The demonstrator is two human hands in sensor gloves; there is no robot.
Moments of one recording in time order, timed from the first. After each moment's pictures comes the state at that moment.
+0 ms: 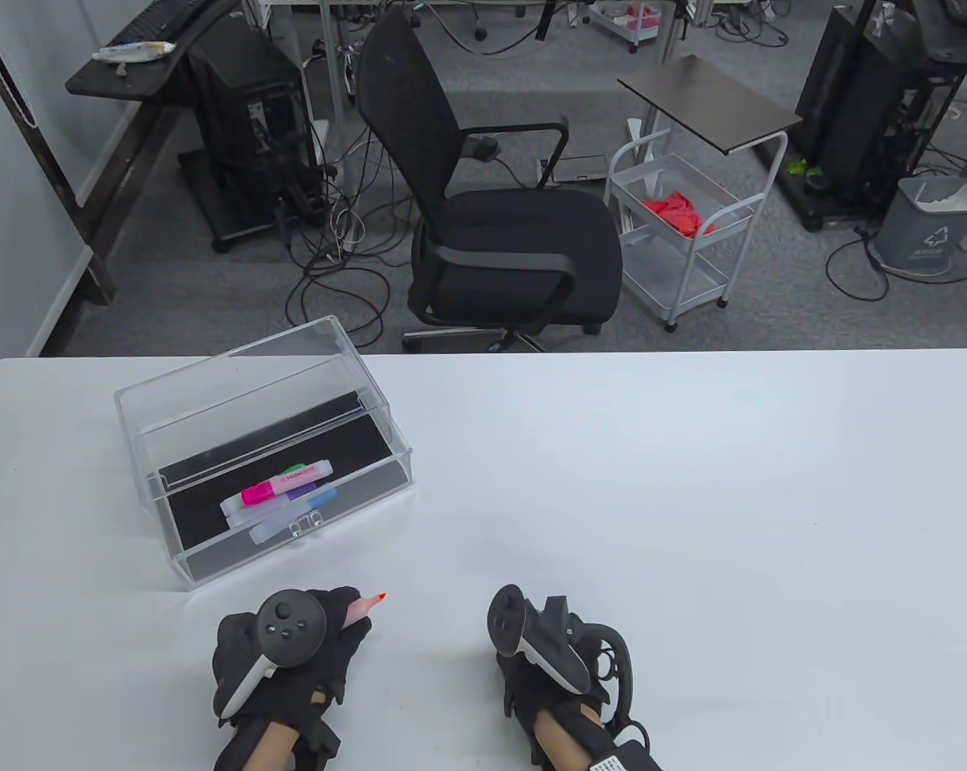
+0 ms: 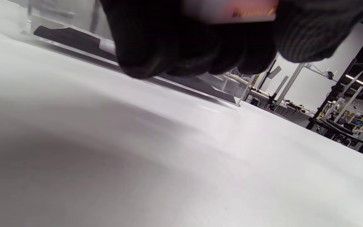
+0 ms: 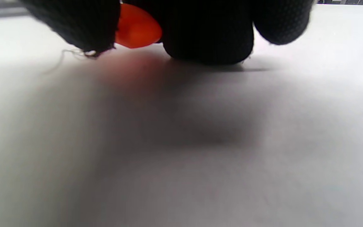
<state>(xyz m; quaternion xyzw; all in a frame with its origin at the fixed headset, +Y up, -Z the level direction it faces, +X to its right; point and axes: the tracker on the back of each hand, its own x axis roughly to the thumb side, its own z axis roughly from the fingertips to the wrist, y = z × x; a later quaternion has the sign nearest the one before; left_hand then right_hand) -0.234 -0.744 -0.280 -0.06 -0.03 0.22 0.97 0.048 -0.756 -0.288 -0.03 0.11 0.99 0.06</state>
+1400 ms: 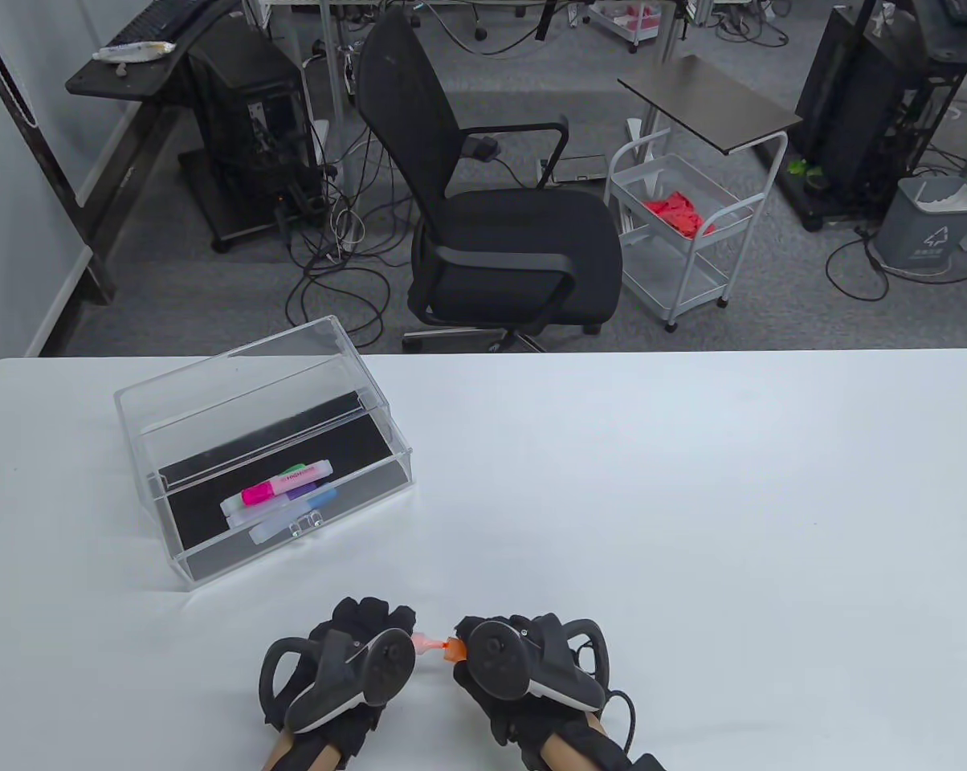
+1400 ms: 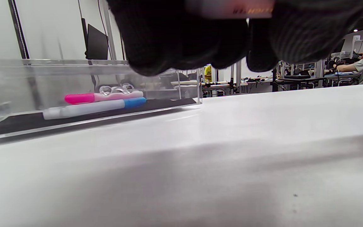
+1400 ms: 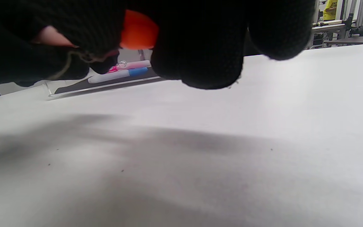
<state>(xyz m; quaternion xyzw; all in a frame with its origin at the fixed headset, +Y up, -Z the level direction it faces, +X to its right) -0.161 -0.736 -0.261 -0.02 -0.14 -0.02 0.99 0.021 -0.717 -0.260 0.22 0.02 0.97 0.11</state>
